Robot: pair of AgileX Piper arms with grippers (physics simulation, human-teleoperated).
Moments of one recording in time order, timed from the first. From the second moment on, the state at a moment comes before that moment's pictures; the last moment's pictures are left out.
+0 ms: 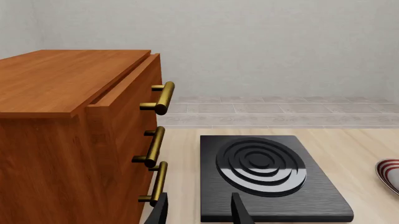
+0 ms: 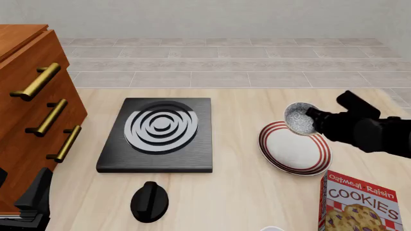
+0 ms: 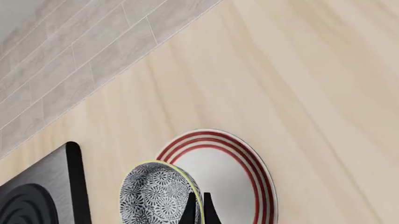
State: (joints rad) left arm 0.00 0.00 0.00 0.00 0.00; right arm -0.02 1.57 -0.76 -0.03 0.58
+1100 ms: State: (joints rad) left arm 0.00 0.00 0.00 0.00 0.00; right arm -0.04 1.74 -0.77 -0.11 0.58
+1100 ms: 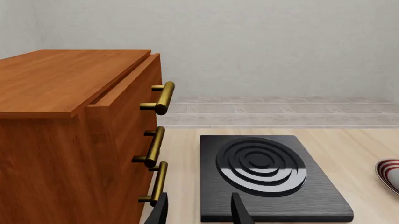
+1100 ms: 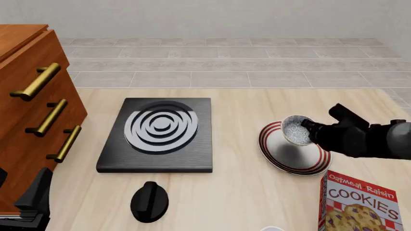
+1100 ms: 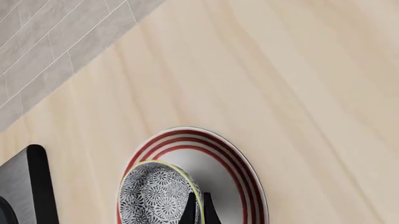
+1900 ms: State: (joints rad) left arm 0.00 0.00 0.00 0.00 0.00; right arm -0.05 1.79 -0.77 -0.14 0.57
